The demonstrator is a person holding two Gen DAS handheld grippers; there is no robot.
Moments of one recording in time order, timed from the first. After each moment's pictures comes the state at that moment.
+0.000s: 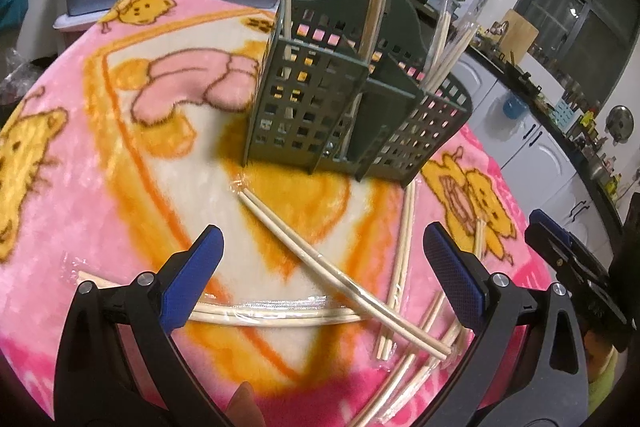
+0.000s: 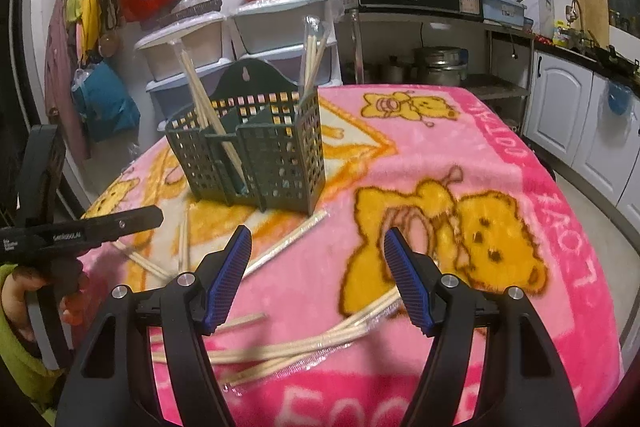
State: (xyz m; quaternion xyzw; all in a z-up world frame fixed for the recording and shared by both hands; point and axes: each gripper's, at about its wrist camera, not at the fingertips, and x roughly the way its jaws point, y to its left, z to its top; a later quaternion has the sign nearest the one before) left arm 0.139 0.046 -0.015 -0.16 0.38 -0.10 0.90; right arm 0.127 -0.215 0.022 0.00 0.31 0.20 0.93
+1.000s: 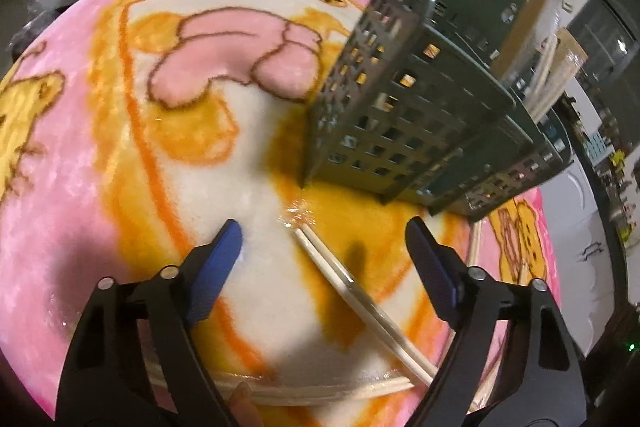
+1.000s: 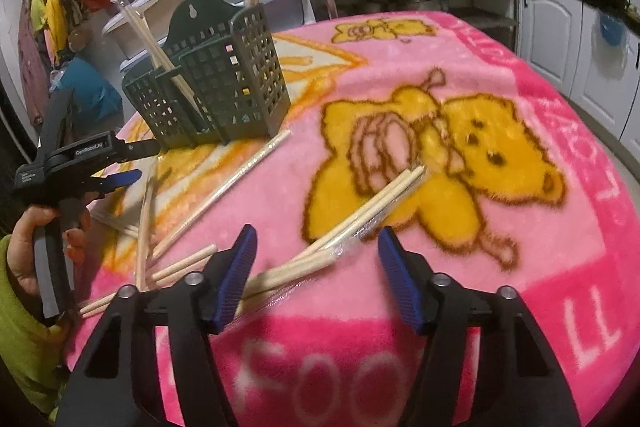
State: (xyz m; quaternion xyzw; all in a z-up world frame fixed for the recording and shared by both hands) left arm 0.197 0.080 -0.046 -0.22 0.44 -0.03 0.87; right arm 0.136 -0.239 -0.032 0.05 0.40 0.19 0.89
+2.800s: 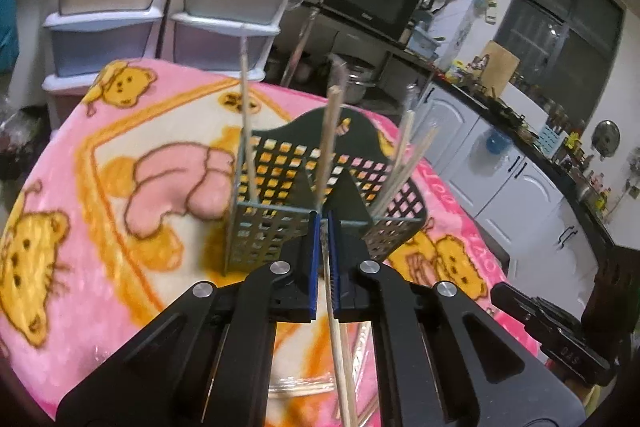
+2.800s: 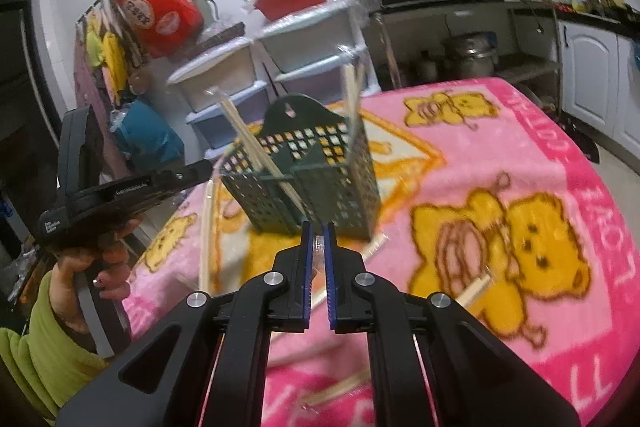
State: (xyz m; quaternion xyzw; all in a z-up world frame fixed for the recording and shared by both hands) left arm 0.163 0.044 0.066 -0.16 0.30 -0.12 0.93; right arm 0.136 -0.209 0.064 0.09 0.30 0.28 0.91
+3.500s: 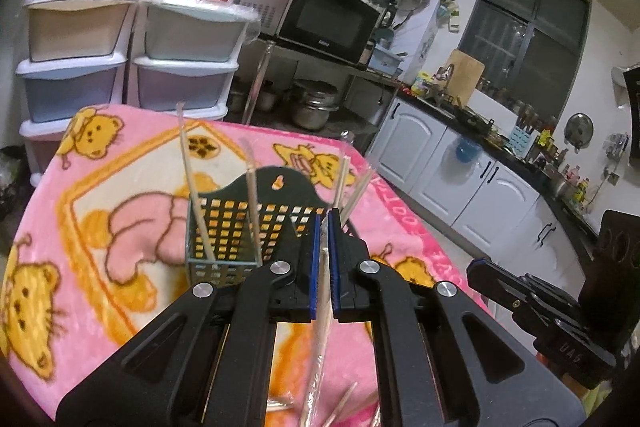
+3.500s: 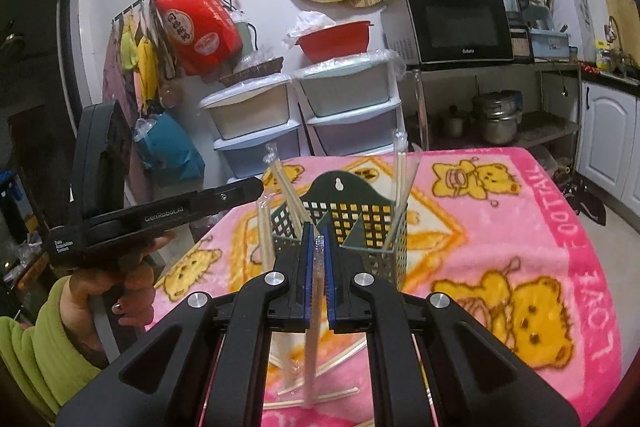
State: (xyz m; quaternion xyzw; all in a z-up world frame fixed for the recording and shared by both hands) left arm 0.158 0.025 0.116 -0.14 0.25 -0.16 0.94; right arm 0.131 -0.189 0.126 0.05 0.23 0.31 0.92
